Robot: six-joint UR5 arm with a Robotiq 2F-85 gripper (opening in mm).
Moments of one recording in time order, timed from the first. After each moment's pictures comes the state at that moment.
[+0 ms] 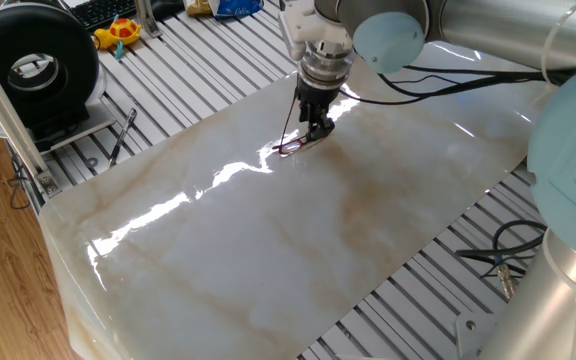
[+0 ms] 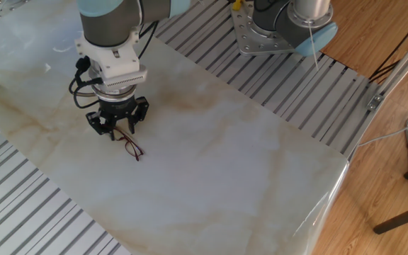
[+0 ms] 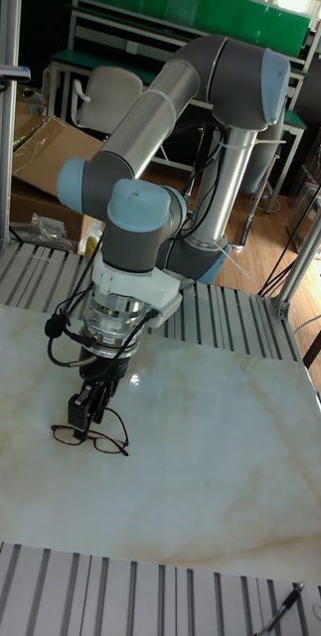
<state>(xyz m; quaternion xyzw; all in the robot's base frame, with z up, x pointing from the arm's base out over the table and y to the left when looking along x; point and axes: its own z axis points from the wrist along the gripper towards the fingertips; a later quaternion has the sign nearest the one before) 0.580 -0.065 0.022 -0.54 0.84 -0.04 0.06</state>
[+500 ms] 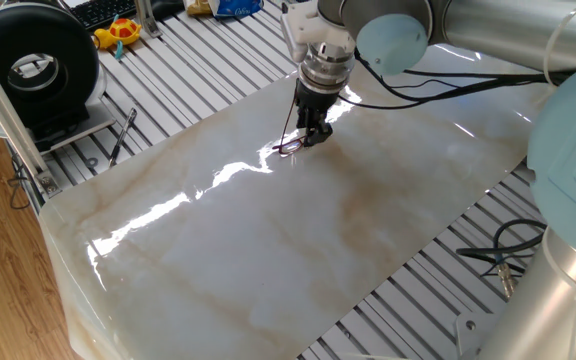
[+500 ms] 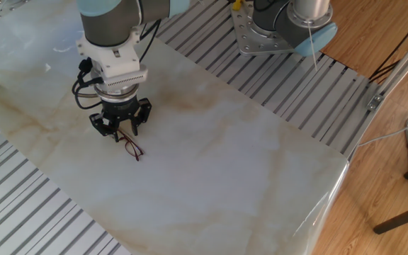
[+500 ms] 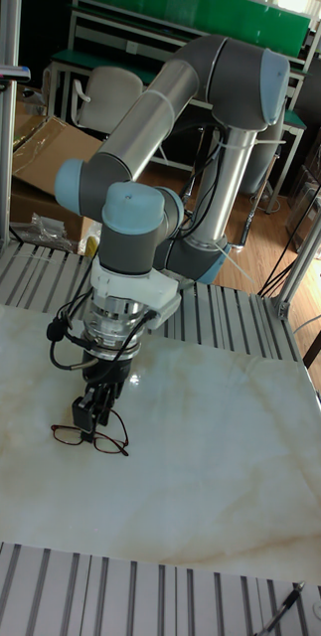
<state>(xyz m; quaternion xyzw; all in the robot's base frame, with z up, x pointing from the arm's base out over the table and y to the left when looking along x) 0.579 -0.056 0.018 -0.54 0.84 -0.02 0.07</state>
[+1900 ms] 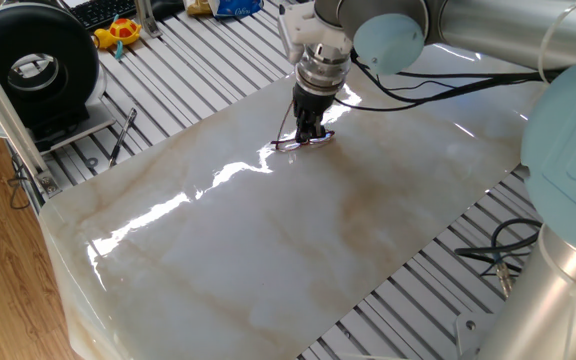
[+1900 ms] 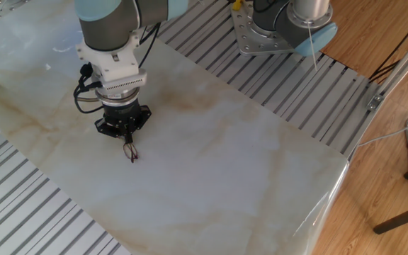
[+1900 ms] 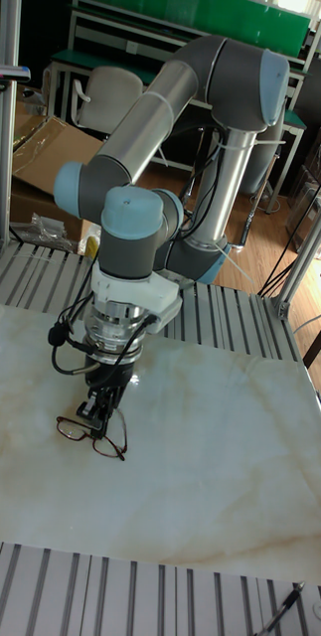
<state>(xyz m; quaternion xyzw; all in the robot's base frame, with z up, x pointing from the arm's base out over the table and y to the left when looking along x) 0.580 -0.048 0.014 -0.53 0.84 -0.01 0.07</state>
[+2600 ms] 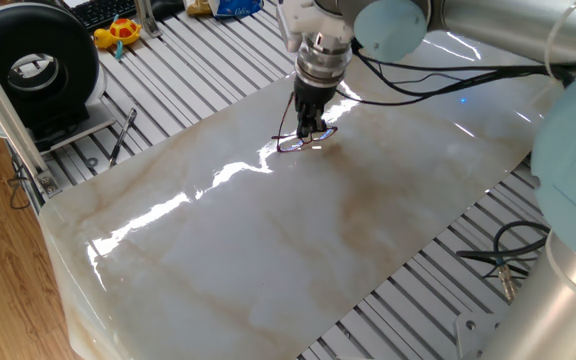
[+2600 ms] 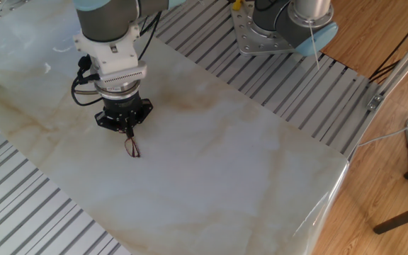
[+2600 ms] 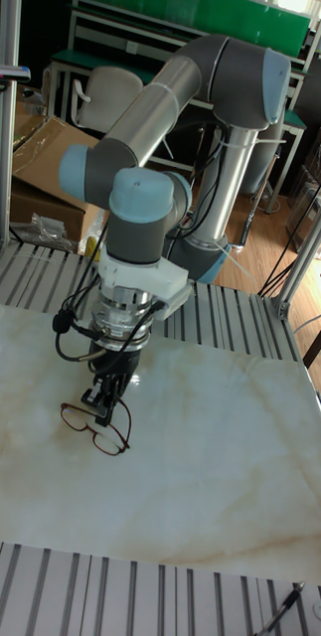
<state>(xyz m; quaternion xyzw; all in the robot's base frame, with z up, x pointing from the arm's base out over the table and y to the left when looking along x) 0.572 -0.042 0.048 -0.52 0.85 -0.01 0.06</state>
